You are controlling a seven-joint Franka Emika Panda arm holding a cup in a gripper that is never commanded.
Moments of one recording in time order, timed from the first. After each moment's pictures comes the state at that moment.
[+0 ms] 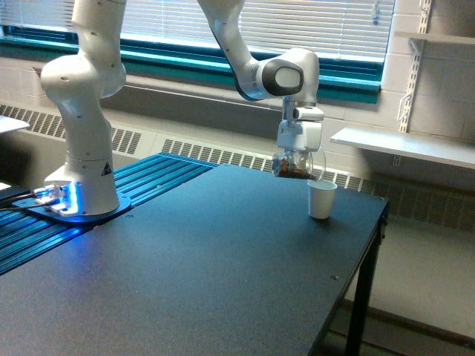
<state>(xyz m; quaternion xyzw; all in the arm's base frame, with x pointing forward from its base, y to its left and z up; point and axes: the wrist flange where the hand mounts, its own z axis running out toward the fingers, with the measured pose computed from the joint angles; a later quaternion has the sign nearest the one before) 0.463 0.270 0.253 0.99 -0.03 0.07 0.10</state>
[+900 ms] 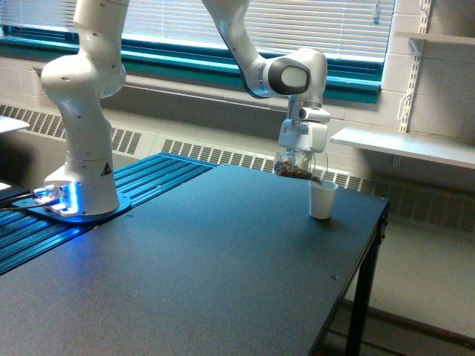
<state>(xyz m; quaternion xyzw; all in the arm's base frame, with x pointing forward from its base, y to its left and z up) 0.473 0.273 0.254 0.99 -0.01 0.04 0.11</state>
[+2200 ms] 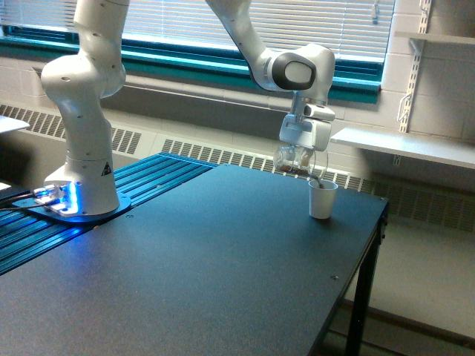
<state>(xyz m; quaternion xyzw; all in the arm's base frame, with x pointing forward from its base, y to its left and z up) 0.480 0.276 0.266 0.99 0.00 -0.01 0.11</state>
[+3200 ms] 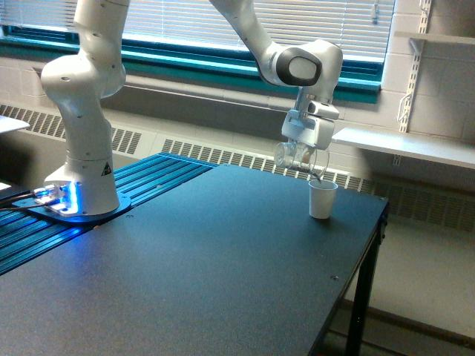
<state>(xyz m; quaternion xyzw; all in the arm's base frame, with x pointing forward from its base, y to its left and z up) 0.488 0.272 0.276 0.99 0.00 -0.04 0.10</state>
